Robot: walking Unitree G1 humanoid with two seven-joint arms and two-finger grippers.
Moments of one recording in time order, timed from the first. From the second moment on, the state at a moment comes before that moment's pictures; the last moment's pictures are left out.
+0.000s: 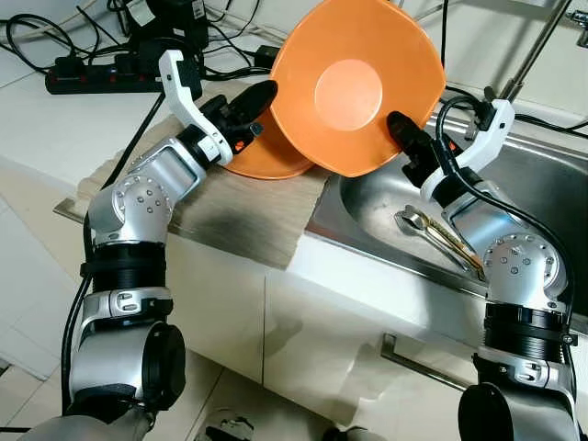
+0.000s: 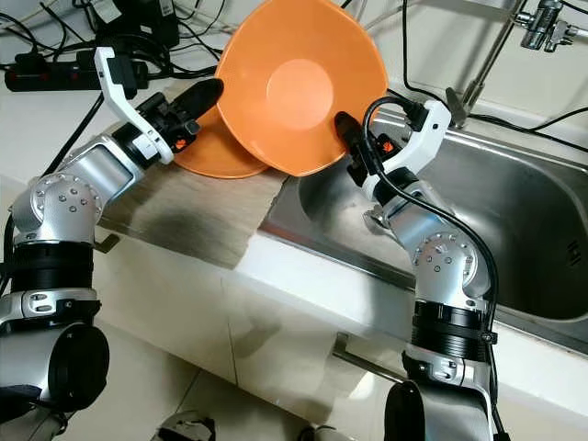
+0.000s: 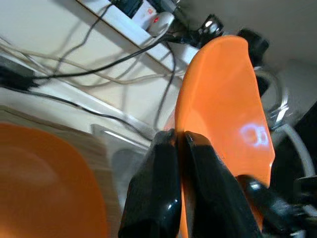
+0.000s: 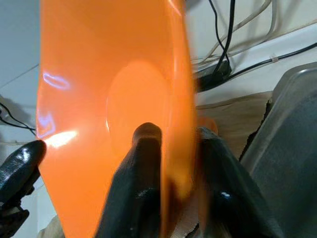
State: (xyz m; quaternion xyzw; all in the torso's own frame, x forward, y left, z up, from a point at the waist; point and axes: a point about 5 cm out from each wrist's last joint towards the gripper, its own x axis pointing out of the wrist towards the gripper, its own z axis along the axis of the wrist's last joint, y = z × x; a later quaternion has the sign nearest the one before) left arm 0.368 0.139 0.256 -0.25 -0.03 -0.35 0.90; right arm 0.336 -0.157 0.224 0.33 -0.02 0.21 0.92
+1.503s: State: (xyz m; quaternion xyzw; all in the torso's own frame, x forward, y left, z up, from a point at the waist) left arm 0.325 0.137 0.225 0.17 -0.06 -0.37 0.91; right arm 0.383 -0.260 0.163 -0.16 0.16 -0.01 0.97
